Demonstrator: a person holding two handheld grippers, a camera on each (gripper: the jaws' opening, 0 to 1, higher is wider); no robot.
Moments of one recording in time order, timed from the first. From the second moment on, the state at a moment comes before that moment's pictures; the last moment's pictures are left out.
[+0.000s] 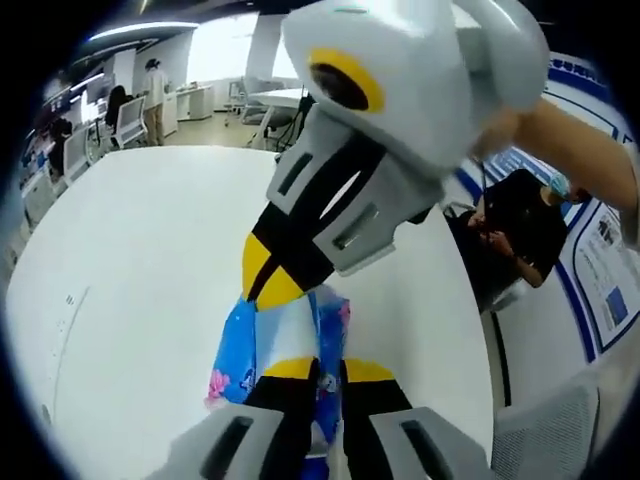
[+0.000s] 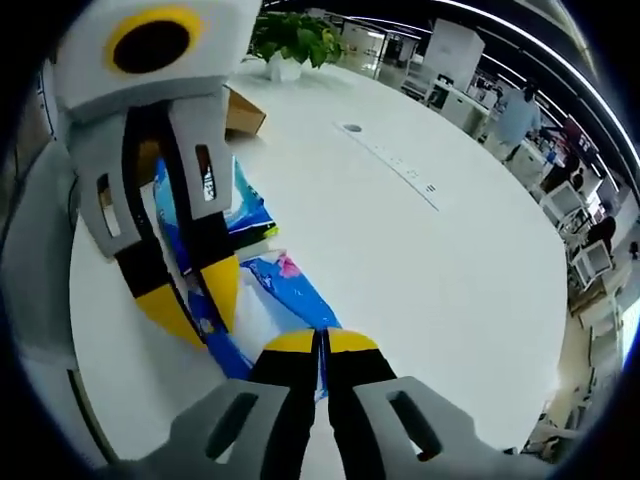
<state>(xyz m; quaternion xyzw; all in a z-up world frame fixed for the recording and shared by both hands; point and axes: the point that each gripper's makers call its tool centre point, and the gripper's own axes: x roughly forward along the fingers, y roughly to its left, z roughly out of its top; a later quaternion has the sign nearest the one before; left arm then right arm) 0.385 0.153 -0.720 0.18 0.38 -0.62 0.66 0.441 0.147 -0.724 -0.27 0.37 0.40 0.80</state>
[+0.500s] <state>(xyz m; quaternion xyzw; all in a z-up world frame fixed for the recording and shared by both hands) 0.374 0.163 -0.685 0.19 0.34 -0.63 0.67 0.436 0.146 -0.697 -0.27 0.35 0.37 0.81</state>
